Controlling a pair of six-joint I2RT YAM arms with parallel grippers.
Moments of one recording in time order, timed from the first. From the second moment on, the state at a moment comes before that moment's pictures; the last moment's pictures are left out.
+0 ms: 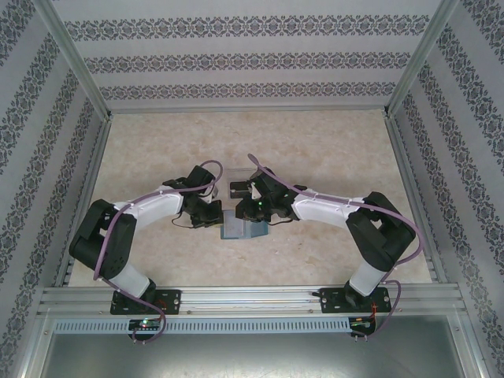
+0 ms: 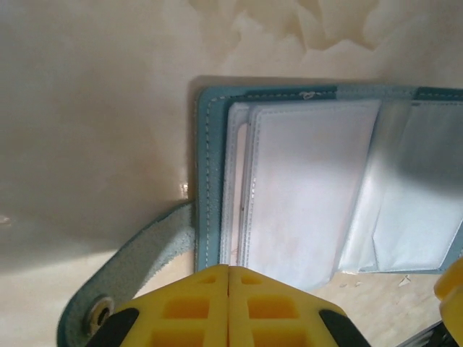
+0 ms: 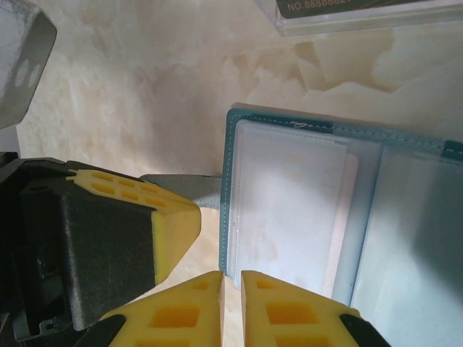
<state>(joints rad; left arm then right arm) -0.45 1.59 0.88 -0.57 0.39 -0.64 0.76 1.69 0.97 -0.19 -0.41 0.89</state>
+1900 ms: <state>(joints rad) -0.36 1.64 0.80 -0.45 0.47 -0.53 0.86 1.89 1.23 -0.61 -0.14 0.90</state>
